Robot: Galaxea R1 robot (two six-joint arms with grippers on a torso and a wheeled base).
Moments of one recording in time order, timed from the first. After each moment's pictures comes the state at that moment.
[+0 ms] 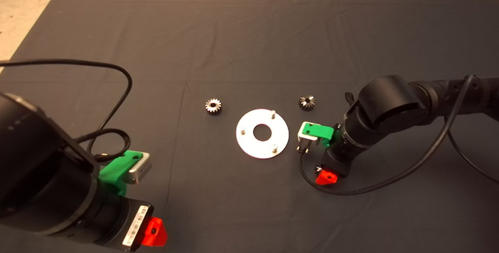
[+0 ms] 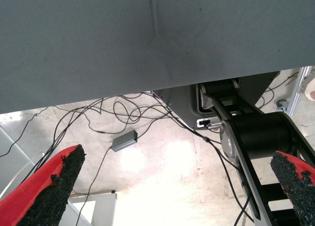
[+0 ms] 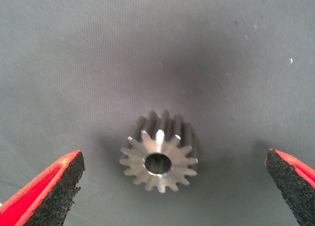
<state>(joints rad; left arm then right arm) -0.54 2.24 -0.34 -0.03 1.53 -1.75 0.22 2.49 -0.85 -0.34 -1.53 0.63</state>
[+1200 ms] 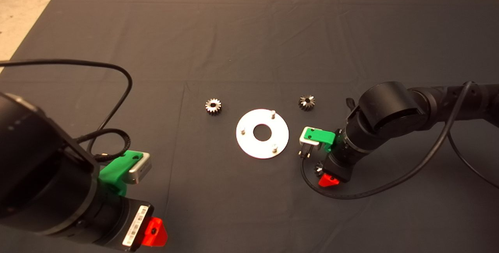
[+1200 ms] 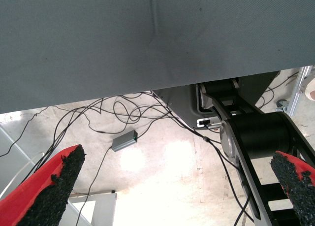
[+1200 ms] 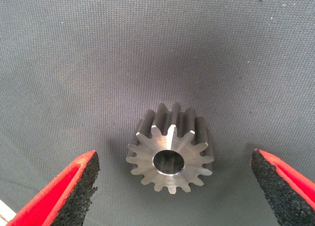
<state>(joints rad) -0.54 2.24 -0.34 -0.03 1.53 -1.75 0.20 2.49 -0.85 -0.34 -1.53 0.63</state>
